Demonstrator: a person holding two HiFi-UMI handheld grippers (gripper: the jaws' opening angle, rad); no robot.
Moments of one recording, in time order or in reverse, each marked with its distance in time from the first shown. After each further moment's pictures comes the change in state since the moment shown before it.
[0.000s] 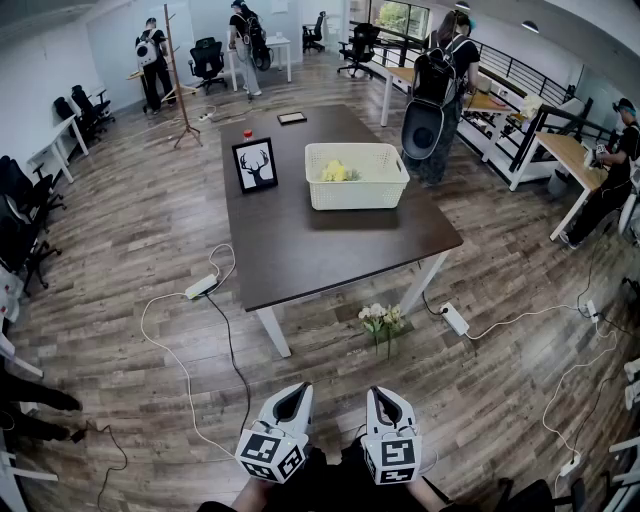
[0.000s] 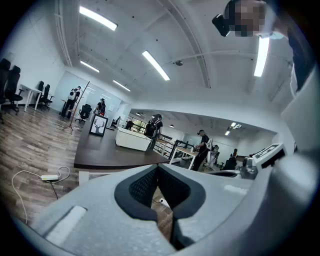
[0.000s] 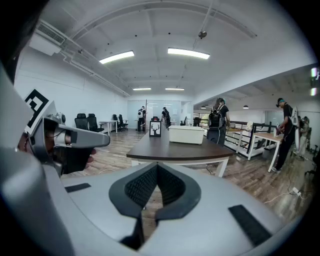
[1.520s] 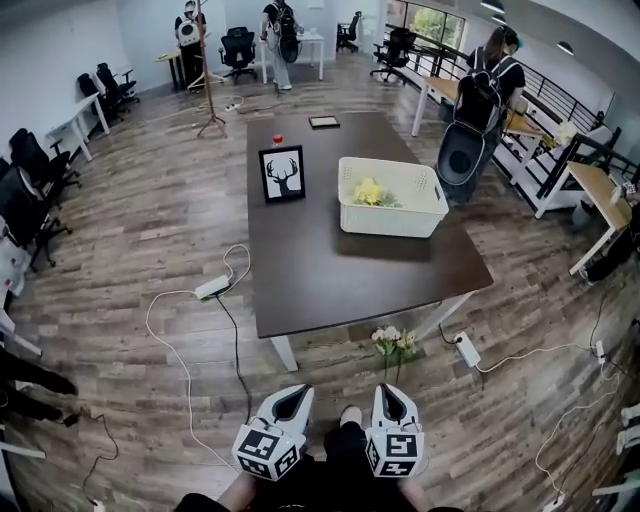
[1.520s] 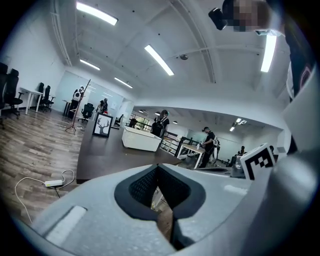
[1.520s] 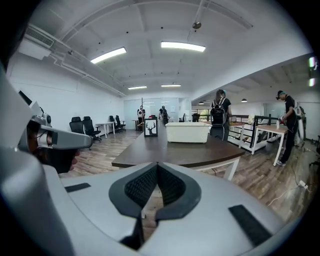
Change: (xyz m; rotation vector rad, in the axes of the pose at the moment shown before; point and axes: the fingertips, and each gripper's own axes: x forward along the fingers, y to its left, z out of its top) left arm 0.065 0.085 0.026 0.019 0.046 0.048; right arm 0.130 -0.026 0.023 0.066 0.018 0.004
